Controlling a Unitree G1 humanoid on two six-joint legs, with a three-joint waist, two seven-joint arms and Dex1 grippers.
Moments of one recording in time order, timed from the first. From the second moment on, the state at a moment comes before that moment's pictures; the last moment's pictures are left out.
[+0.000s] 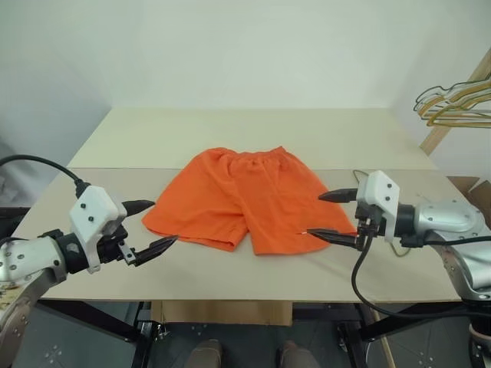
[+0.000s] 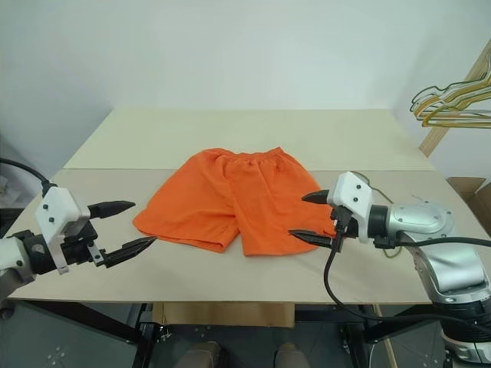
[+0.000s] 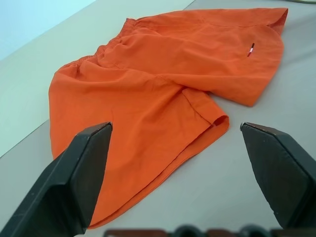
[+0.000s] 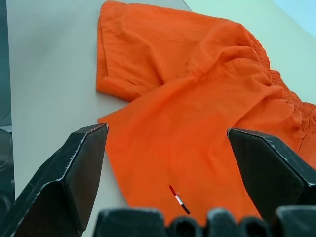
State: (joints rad) left arm 0.12 0.91 0.49 -0.69 -0.63 0.70 -0.81; right arm -0.28 -0.87 -0.06 -0.34 0.44 0.47 1.04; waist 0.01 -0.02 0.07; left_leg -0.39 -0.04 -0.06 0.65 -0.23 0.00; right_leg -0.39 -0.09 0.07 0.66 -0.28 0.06
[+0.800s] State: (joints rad) left arm 0.05 0.92 0.42 -0.69 -0.66 0.73 -0.80; right arm -0.24 -0.95 0.00 -0.35 0.28 0.34 1.04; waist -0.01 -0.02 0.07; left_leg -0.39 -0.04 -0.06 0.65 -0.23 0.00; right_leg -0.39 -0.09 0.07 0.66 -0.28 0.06
